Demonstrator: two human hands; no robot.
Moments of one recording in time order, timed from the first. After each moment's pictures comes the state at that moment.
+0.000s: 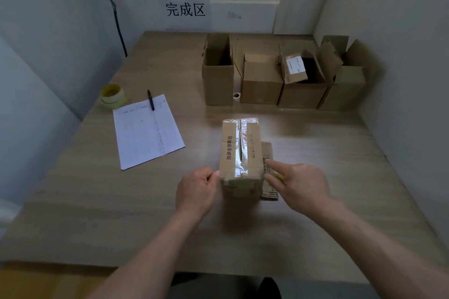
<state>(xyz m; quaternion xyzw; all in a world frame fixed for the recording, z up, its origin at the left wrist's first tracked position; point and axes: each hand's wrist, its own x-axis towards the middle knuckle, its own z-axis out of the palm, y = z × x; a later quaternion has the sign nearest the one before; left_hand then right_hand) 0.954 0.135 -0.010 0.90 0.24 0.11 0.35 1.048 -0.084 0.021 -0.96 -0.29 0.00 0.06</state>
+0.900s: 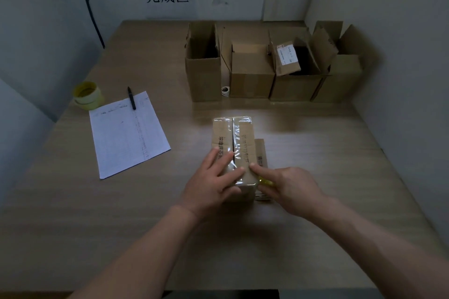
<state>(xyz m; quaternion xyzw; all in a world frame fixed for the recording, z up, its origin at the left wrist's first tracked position) 1.008 0.138 -0.051 0.98 -0.13 0.09 0.16 1.079 -0.092 -0.020 -0.91 -0.40 0.02 0.12</state>
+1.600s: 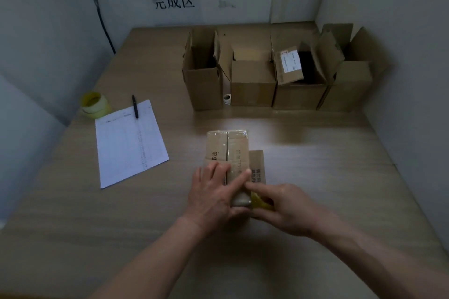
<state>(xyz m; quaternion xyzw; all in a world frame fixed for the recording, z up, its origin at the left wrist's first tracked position) 1.028 0.104 -0.026 1.00 -0.05 0.03 0.02 1.106 -0.103 -0.018 -0.86 -0.43 0.18 0.21</state>
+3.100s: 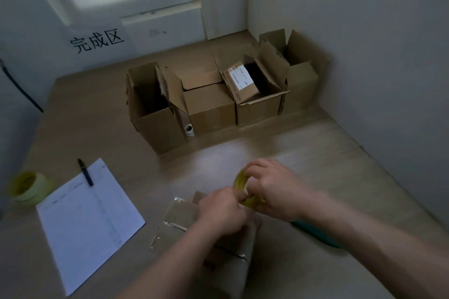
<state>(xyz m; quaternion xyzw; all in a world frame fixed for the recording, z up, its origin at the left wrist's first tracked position) 1.135 0.088 0.006 0.96 -0.01 -0.24 0.15 1.170 -0.081 0.014 -0.90 -0.43 0.00 0.10</state>
